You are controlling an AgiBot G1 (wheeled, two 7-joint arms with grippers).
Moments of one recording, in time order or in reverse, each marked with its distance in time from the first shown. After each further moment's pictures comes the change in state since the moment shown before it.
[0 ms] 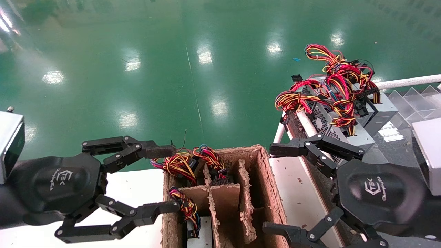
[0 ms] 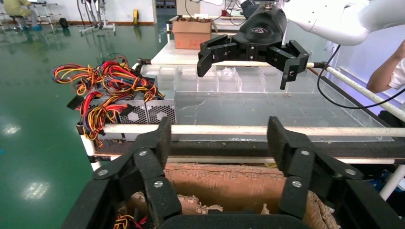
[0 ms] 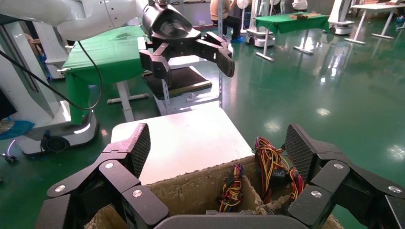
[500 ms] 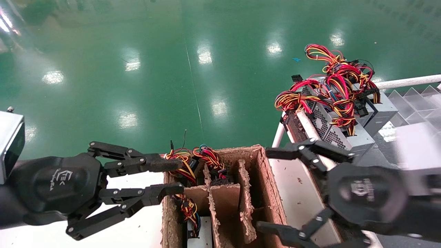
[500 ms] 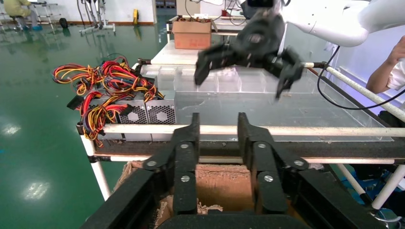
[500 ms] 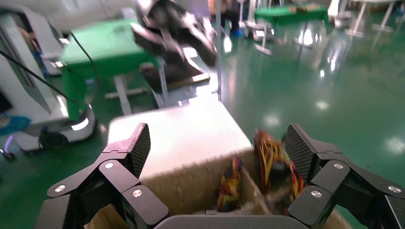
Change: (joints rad) left arm 0.000 0.000 0.000 0.000 0.000 0.000 0.000; right arm 0.004 -0.026 -0.035 0.003 -0.077 0.048 0.011
